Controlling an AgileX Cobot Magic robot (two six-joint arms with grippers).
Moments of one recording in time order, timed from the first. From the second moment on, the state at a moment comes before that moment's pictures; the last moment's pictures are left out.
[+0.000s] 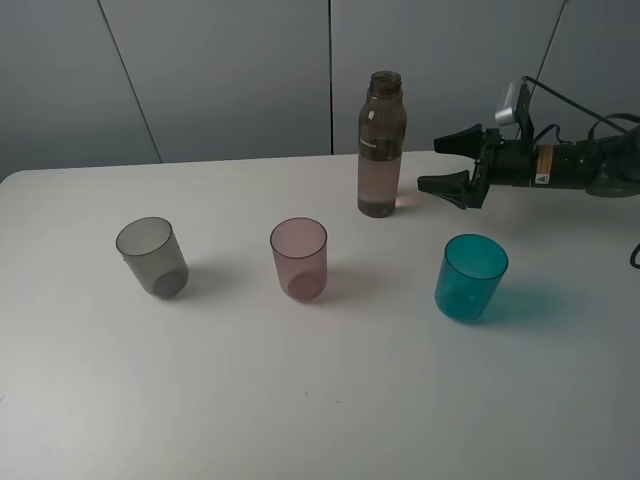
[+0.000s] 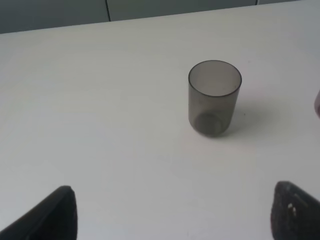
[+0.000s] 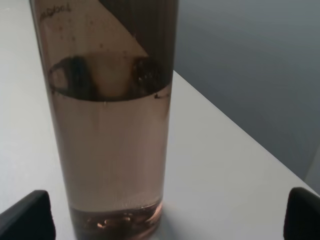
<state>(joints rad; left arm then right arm) -0.13 0.00 -0.51 0.02 1.08 -0.02 -0.17 2.44 -1.40 -1.50 -1.21 0.59</state>
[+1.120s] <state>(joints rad) -0.13 0.00 -0.51 0.02 1.08 -0.02 -0.08 2.50 -1.42 -1.37 -1.21 0.56</state>
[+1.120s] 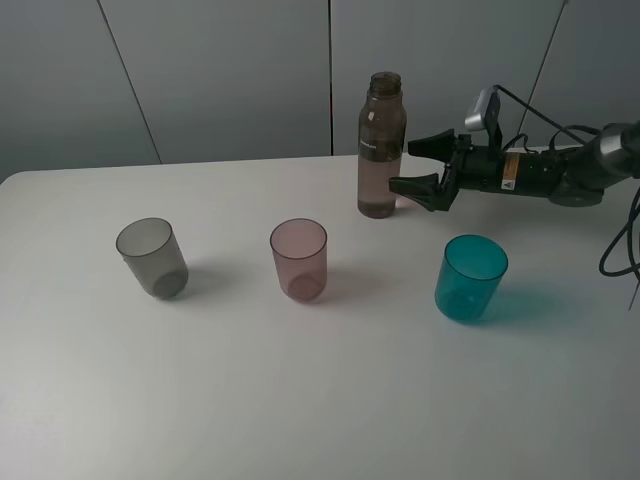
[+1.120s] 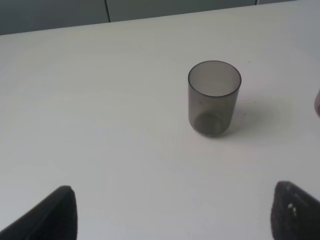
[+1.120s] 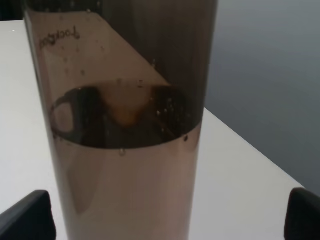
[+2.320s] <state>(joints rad) -0.13 0.00 -0.51 0.02 1.08 -0.02 0.01 2.60 -1.53 -1.30 -1.21 0.57</state>
